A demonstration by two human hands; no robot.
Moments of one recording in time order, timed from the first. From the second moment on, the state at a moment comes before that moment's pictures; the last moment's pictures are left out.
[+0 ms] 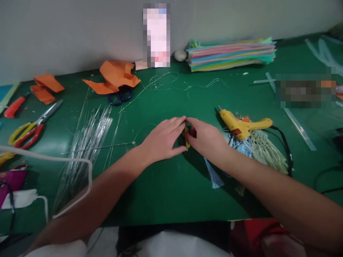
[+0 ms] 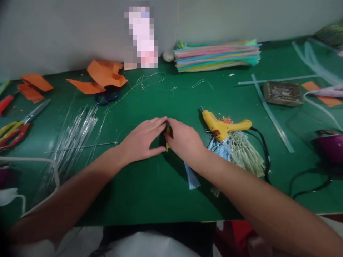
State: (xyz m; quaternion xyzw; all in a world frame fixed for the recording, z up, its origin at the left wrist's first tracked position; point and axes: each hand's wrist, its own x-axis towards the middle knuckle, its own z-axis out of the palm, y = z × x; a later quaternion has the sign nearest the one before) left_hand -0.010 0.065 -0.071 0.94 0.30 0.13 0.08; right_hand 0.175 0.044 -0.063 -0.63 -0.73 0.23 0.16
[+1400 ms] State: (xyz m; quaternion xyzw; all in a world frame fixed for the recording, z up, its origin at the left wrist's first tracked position) left_hand -0.003 0.068 -0.079 0.91 0.33 0.14 0.20; right_hand 0.197 0.052 -0.051 -0.55 -0.75 0.33 0.14
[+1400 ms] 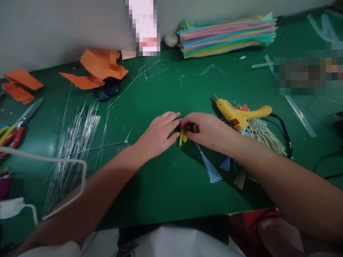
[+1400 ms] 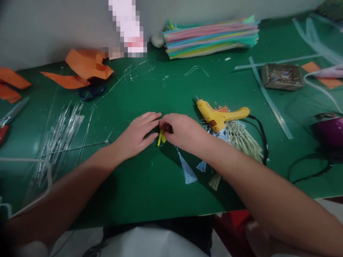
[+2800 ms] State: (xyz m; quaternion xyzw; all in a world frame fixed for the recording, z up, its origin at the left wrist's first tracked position) left_hand 0.000 0.073 -0.082 0.89 0.34 0.21 0.21; right_hand 0.199 0.052 -0.055 -0.55 -0.75 0.35 0.16
